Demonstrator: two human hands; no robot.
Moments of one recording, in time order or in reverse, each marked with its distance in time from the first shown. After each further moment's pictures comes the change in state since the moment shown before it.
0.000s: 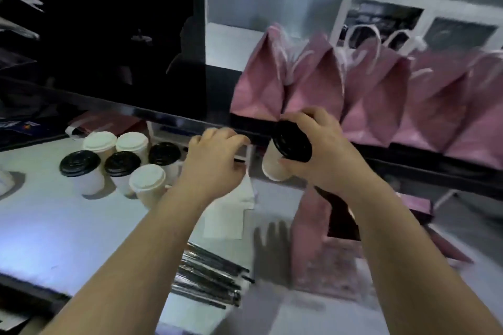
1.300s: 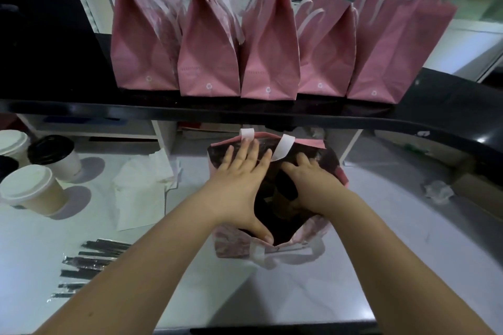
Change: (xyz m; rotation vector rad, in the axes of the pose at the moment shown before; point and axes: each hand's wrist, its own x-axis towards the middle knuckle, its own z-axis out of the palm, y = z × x) left_hand -0.006 0.193 0.107 0.034 -0.534 0.478; right_hand -0.141 0.182 0.005 -0.387 -0.489 0.355
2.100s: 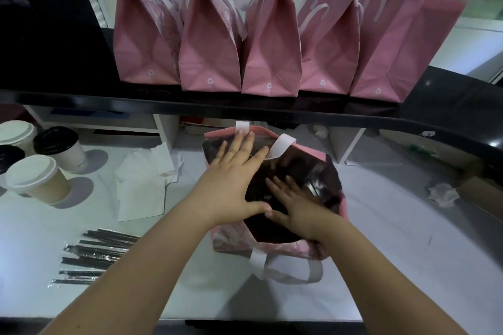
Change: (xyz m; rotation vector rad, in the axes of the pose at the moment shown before) left_hand -0.010 0.007 0.001 -0.129 0.211 -0.050; right_hand -0.015 0.000 0.056 0.270 -0.180 -0.118
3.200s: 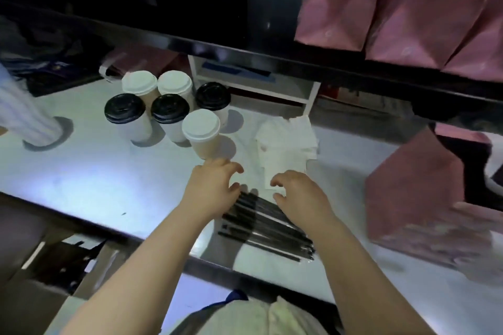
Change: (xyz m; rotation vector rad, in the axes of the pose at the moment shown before) left_hand -0.217 -0.285 0.015 -0.082 0.022 -0.574; right_hand 0.147 -0.299 0.107 0.108 0.203 -0.133
